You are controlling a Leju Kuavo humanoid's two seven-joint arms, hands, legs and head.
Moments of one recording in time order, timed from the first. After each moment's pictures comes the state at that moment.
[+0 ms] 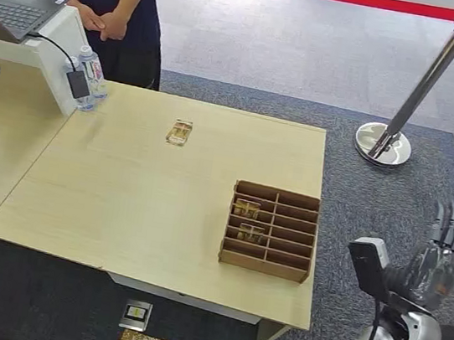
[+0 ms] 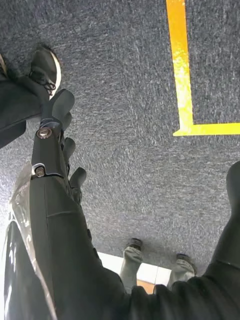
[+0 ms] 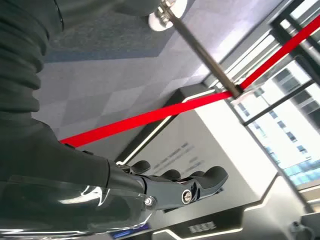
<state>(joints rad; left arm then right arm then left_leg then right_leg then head) -0.06 -0.25 0.81 -0.21 -1.30 0.67 -0.07 -0.10 0.05 -0.02 -1.45 1.06 -0.54 -0.29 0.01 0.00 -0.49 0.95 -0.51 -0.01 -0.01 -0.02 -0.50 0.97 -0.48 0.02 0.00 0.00</state>
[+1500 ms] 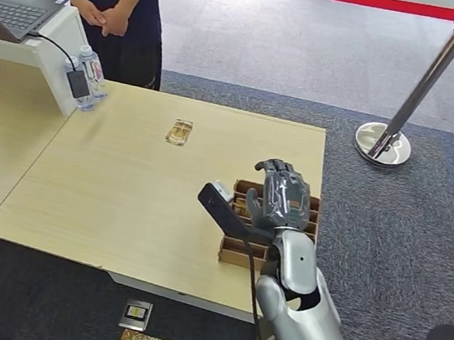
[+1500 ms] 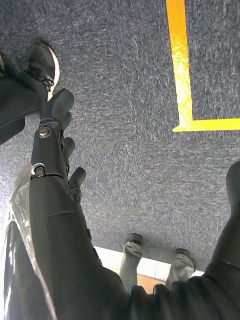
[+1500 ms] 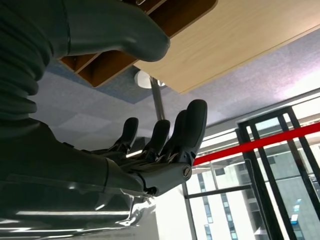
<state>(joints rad) -0.07 -0.25 0.81 -0.21 -1.31 0.67 -0.03 -0.40 0.15 0.54 -1.26 1.27 -0.16 0.20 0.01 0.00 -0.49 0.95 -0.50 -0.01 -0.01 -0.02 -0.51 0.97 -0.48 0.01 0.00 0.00</state>
